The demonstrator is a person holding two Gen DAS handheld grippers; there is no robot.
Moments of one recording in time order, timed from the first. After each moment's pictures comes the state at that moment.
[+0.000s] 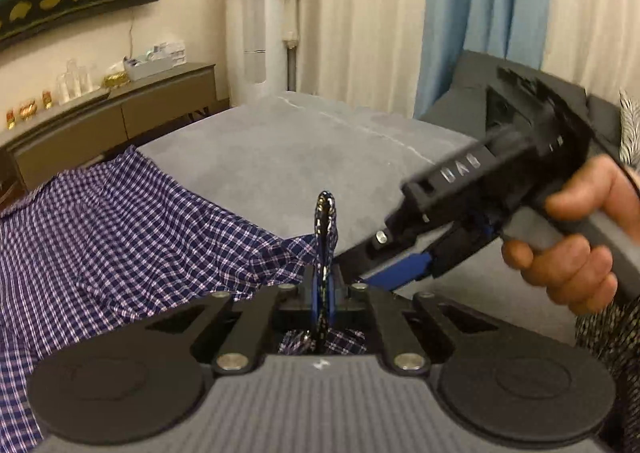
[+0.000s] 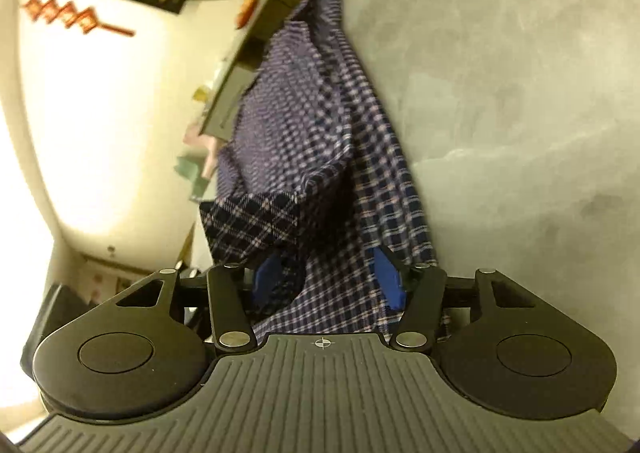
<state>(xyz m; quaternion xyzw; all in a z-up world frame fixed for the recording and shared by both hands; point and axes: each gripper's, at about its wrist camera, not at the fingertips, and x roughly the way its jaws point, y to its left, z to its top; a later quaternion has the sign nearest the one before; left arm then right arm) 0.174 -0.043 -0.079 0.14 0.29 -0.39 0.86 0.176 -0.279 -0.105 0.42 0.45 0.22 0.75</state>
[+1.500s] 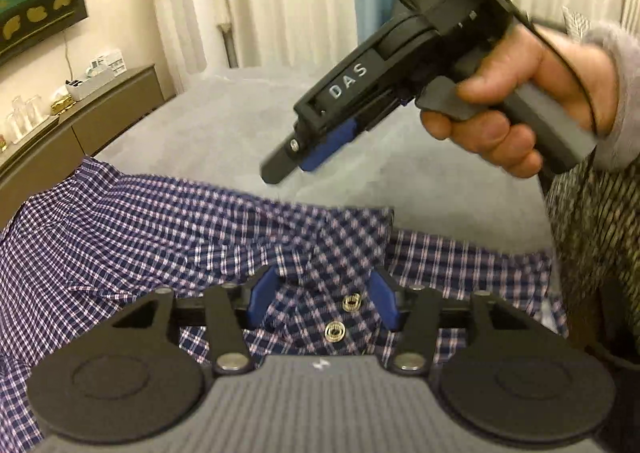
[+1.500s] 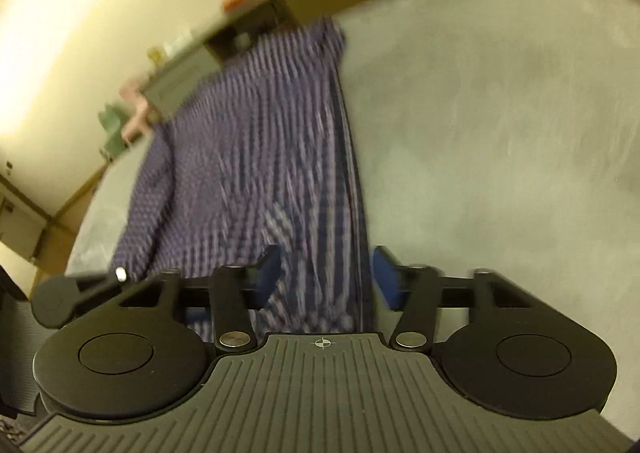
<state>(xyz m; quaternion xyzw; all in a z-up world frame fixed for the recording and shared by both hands) 0.146 -0.036 -0.100 0.22 0.29 -0.45 0.81 0.182 -0.256 -0.048 0.18 0.40 0.17 0.88</state>
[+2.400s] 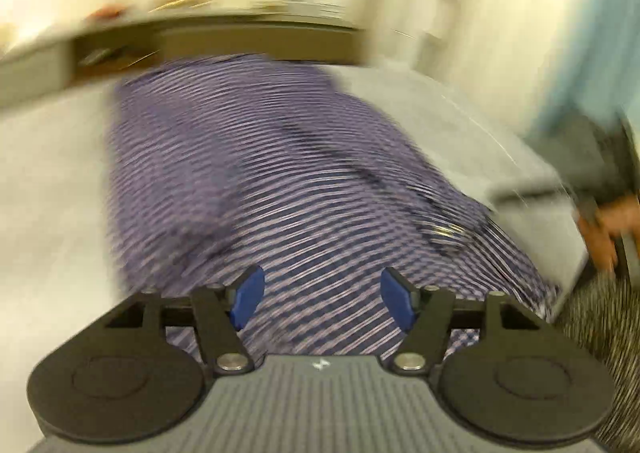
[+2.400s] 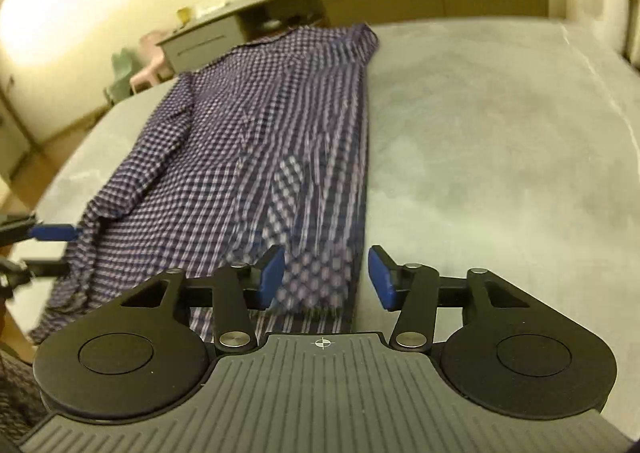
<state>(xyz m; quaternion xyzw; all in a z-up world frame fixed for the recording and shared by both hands) 0.074 0.157 -0.072 -0.04 0.40 -0.19 0.90 0.108 -0.251 -0.045 0.08 0.42 0.19 0.88</state>
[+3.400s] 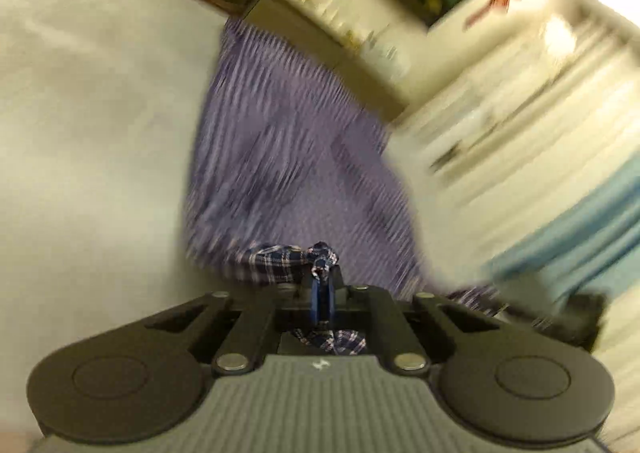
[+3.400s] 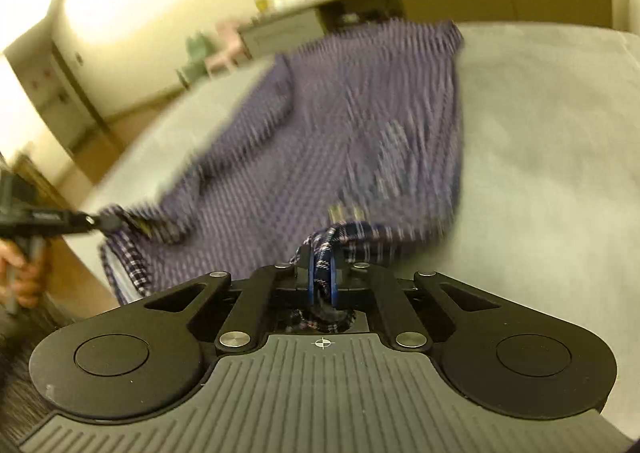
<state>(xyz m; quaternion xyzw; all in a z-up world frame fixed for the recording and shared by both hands) 0.076 0.251 -0.070 -0.33 0.37 -0.17 0.85 0.066 -0.235 0.002 0.09 0.39 0.31 0.86</state>
